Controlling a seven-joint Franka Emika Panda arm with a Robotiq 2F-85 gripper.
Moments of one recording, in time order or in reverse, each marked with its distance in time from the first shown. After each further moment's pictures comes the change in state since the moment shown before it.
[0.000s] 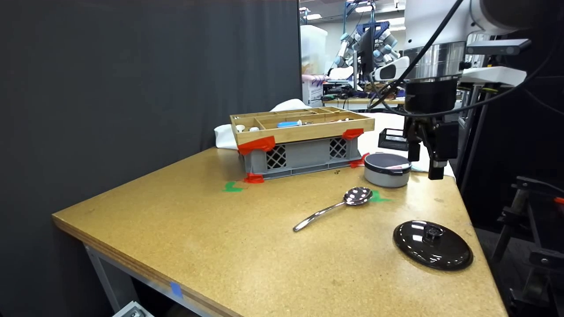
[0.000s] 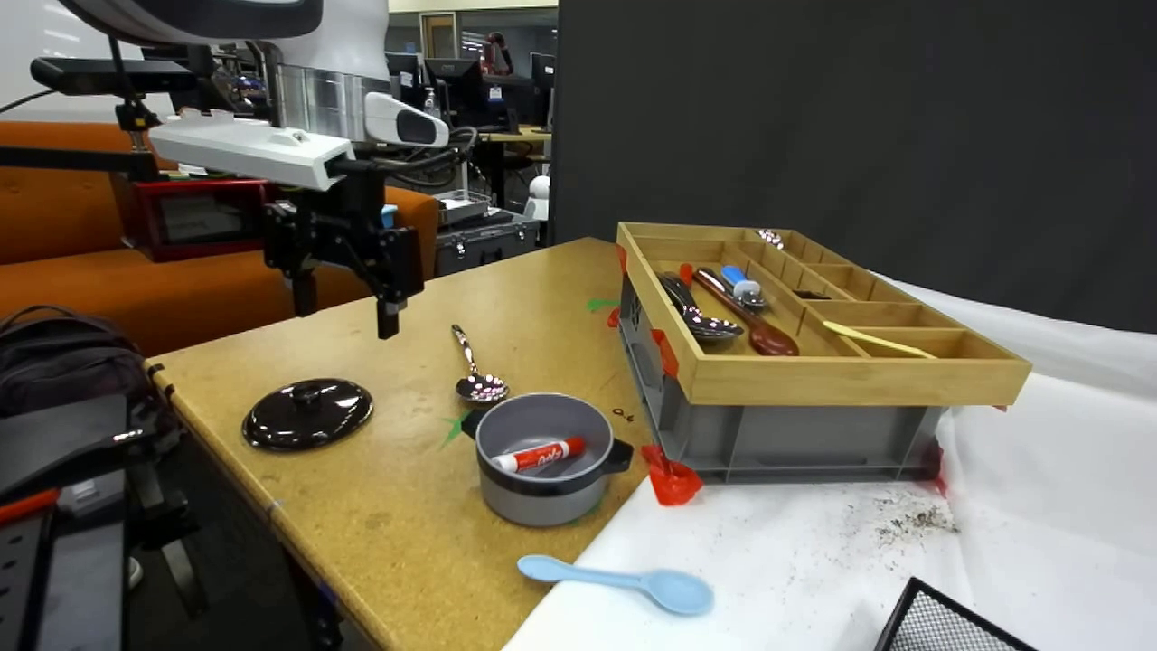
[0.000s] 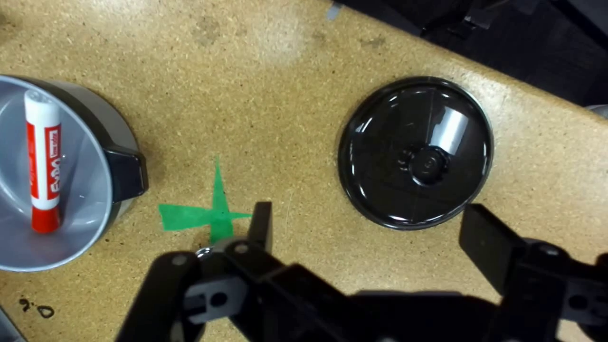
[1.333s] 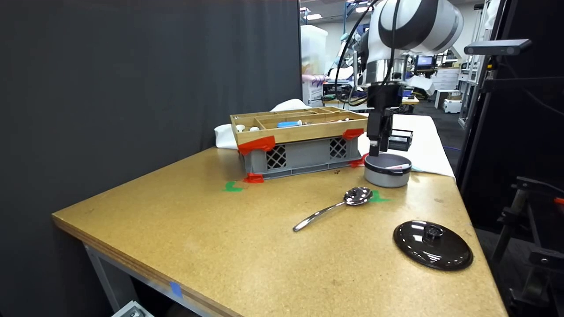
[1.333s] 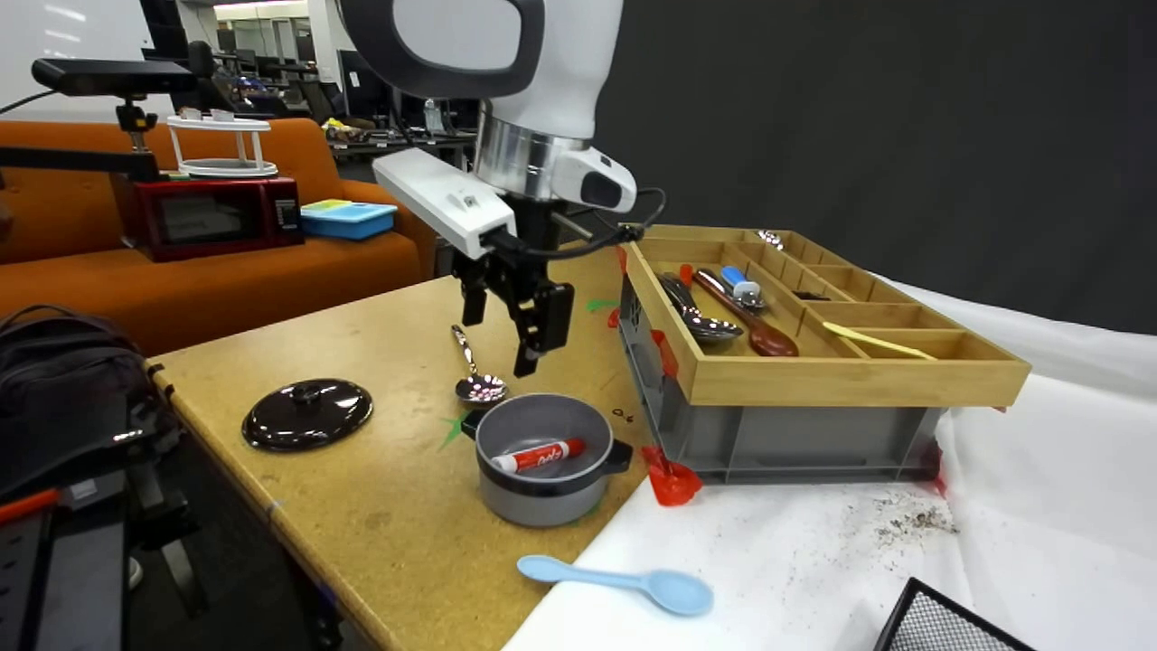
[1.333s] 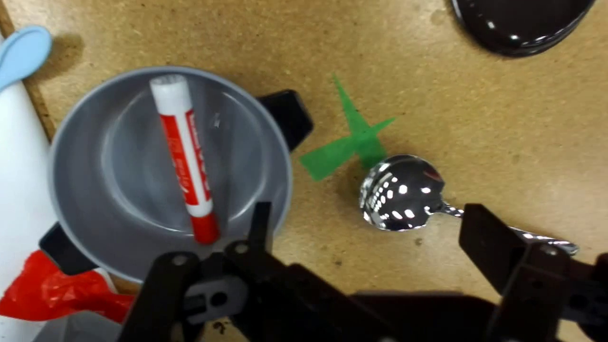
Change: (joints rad) arm -0.232 0.263 -0.048 0.327 0.231 -0.086 0.019
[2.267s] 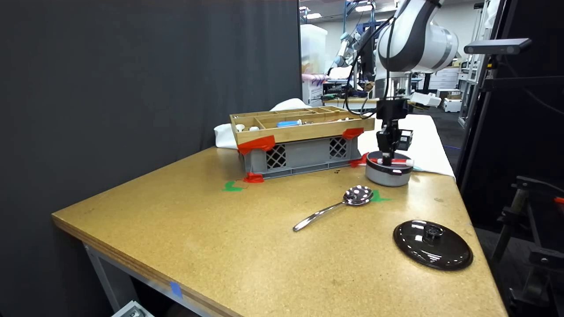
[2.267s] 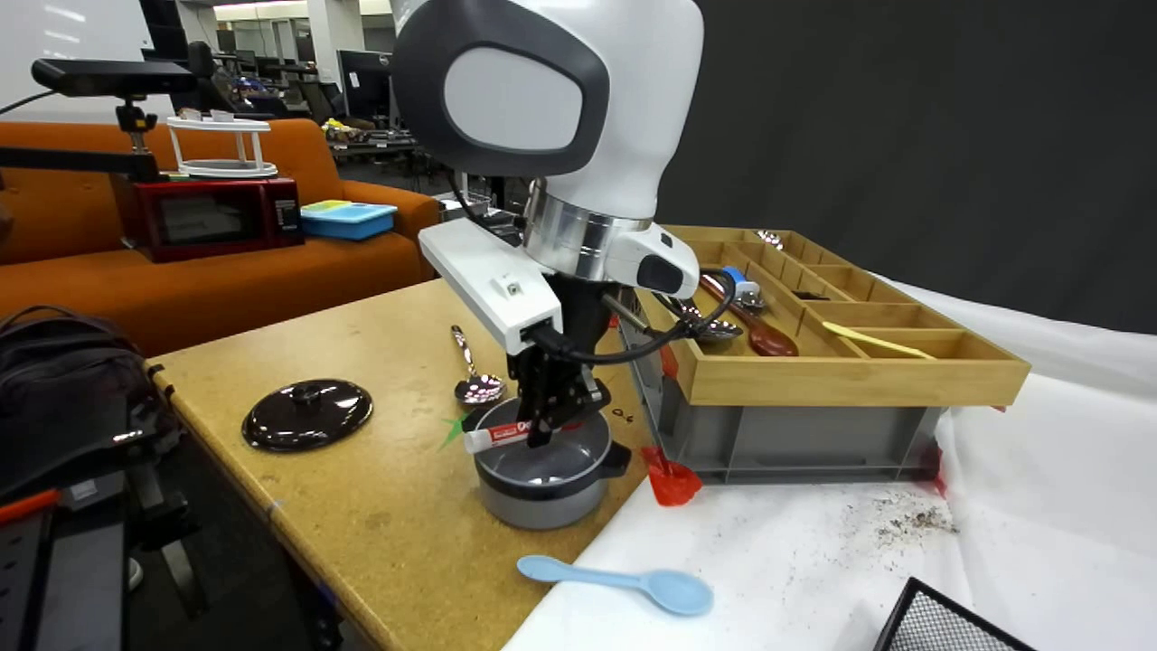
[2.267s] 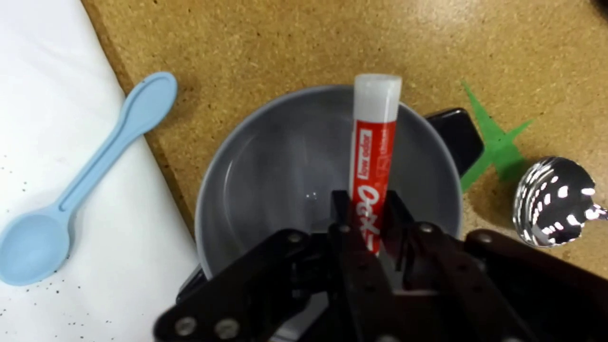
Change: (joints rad) arm -0.042 0.131 -0.107 0.062 -0.011 0.019 -0.010
